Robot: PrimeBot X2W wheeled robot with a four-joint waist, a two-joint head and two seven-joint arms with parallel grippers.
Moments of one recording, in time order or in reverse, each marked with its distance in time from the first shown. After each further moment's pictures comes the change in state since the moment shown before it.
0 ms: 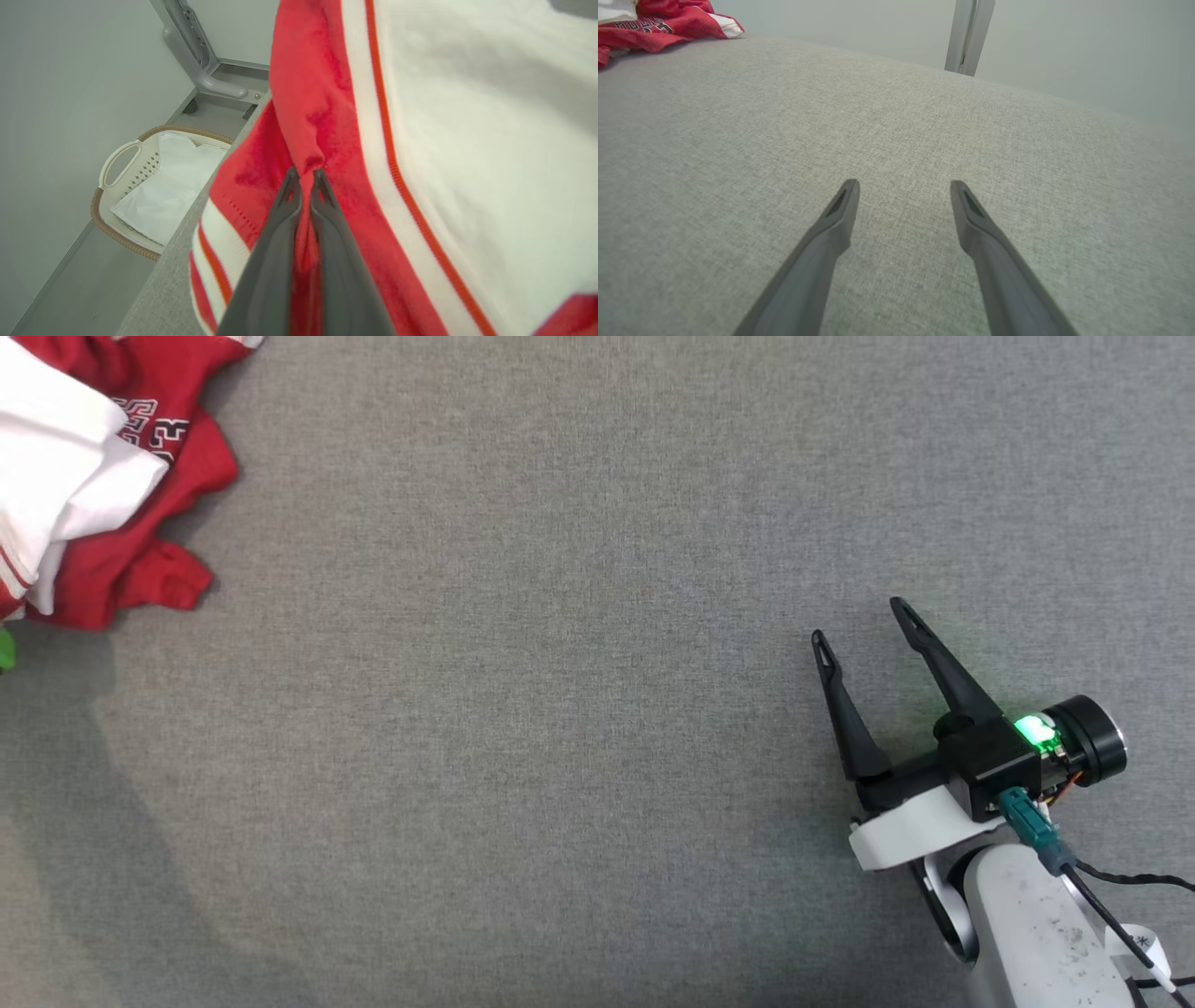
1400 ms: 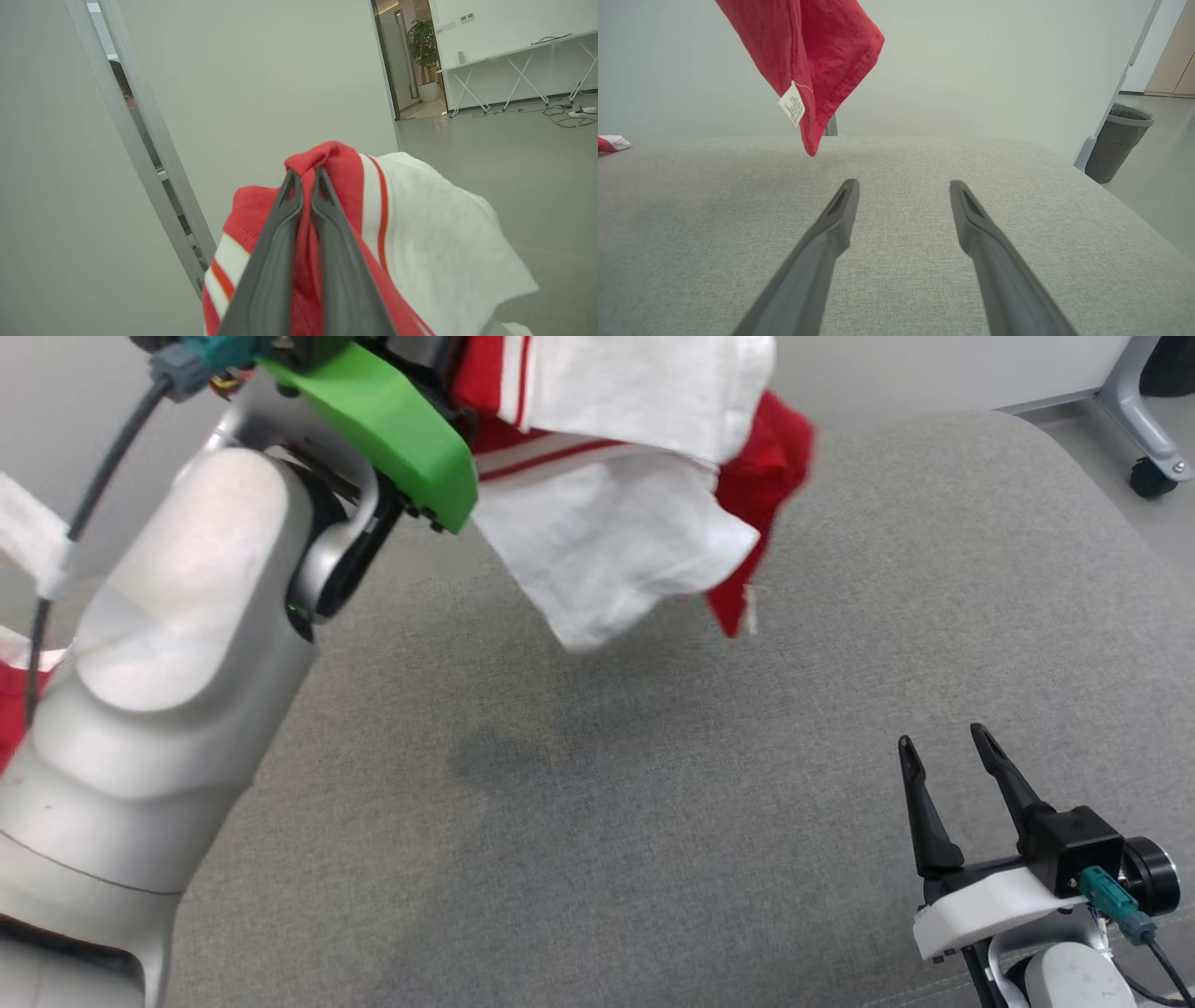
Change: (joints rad) left arm -0.174 -0.181 -0.564 -0.739 -0.025 0.003 0.062; right arm 0.179 -0.001 -0.127 0.076 0.175 0.000 0.000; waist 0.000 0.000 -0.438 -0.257
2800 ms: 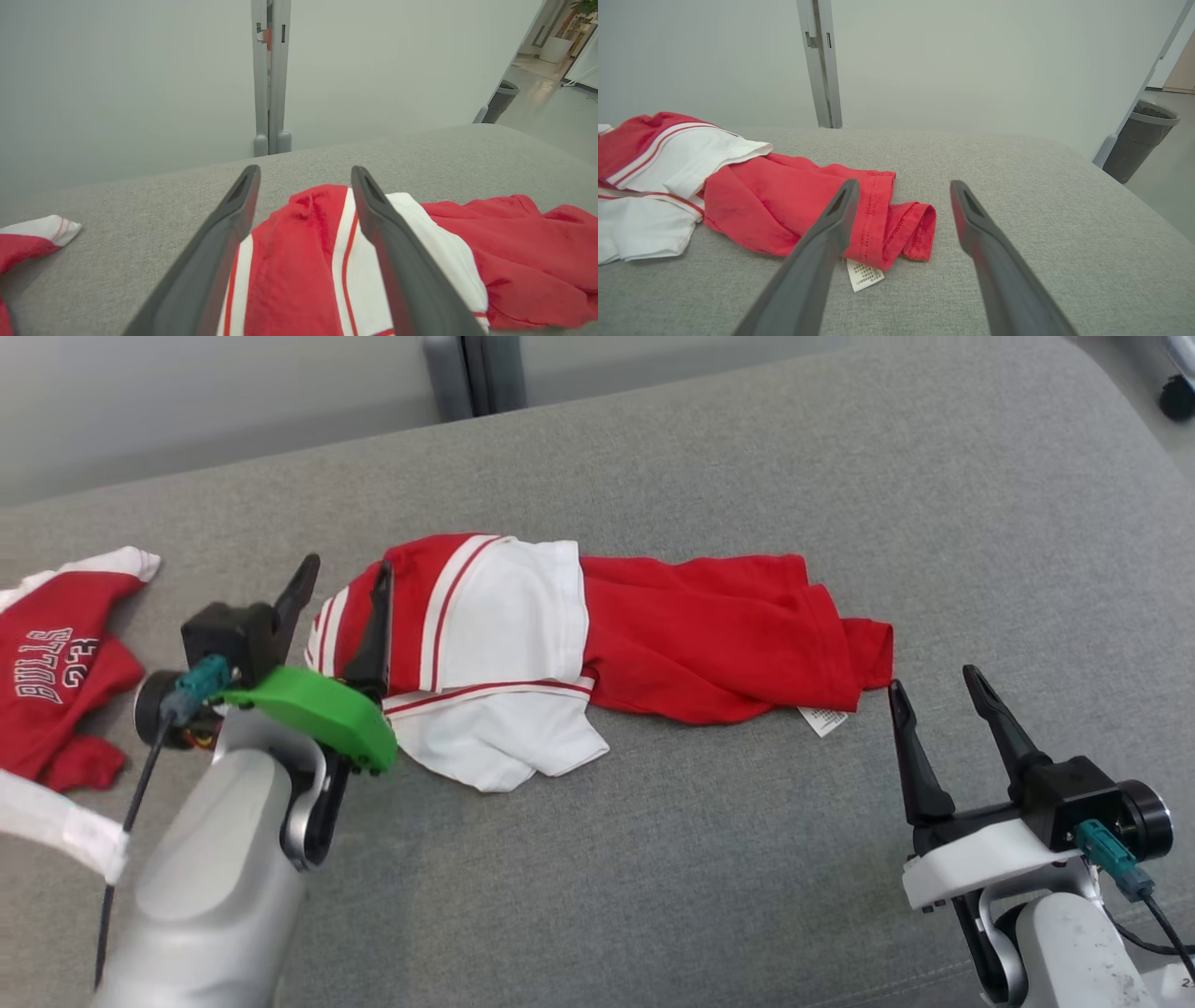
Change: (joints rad) left arm 0.441 -0.059 0.212 0.323 0.022 0.026 -0.235; right arm -0.091 0.001 0.016 -0.008 -0.001 0.000 0.000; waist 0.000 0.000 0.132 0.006
